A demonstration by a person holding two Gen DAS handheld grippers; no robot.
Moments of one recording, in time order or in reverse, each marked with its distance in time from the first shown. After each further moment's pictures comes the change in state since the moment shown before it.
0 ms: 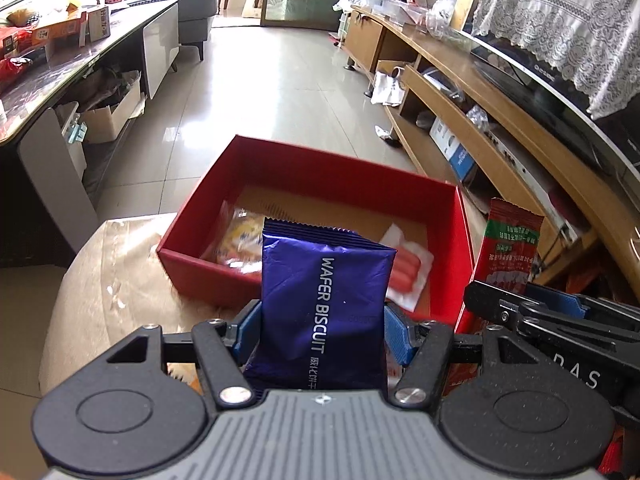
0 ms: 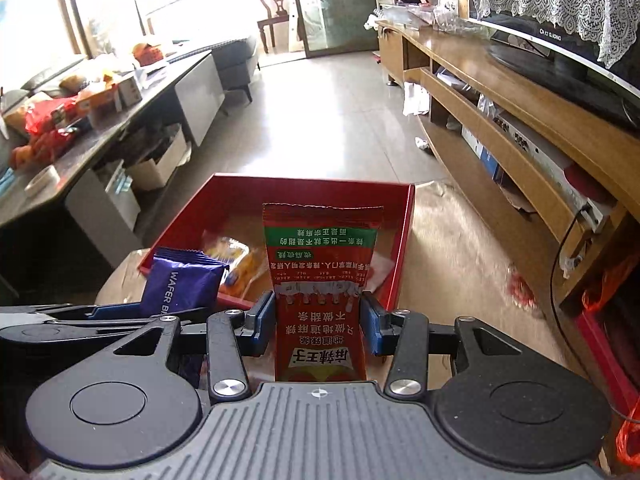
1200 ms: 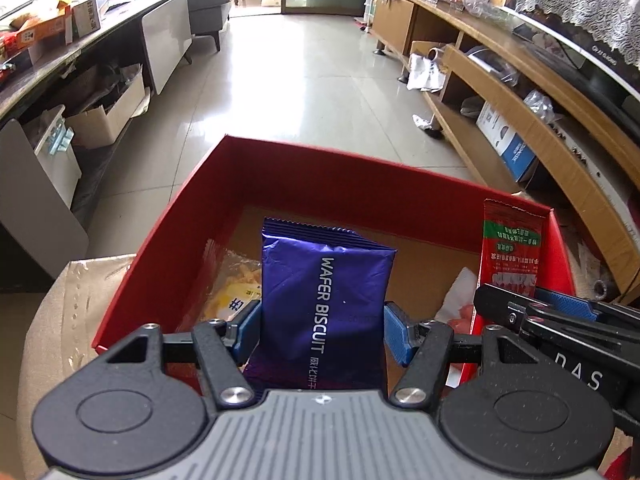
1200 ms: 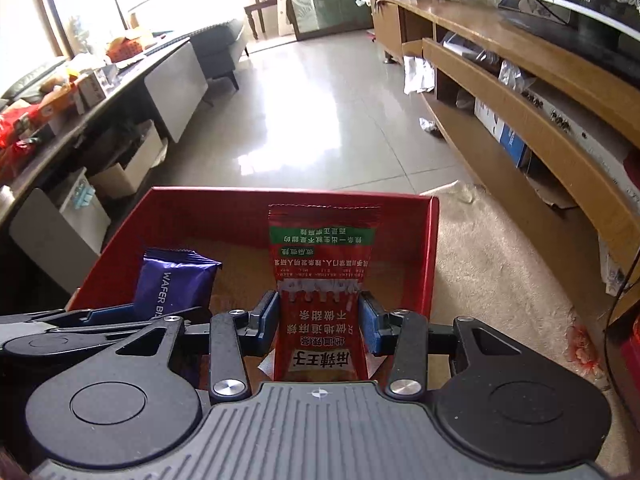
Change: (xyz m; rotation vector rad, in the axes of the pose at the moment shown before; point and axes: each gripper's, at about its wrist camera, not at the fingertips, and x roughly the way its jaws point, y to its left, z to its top) left arm 0.119 0.003 0.042 0.015 0.041 0.113; right arm 0.107 -0.024 0.027 0.050 0.060 0.022
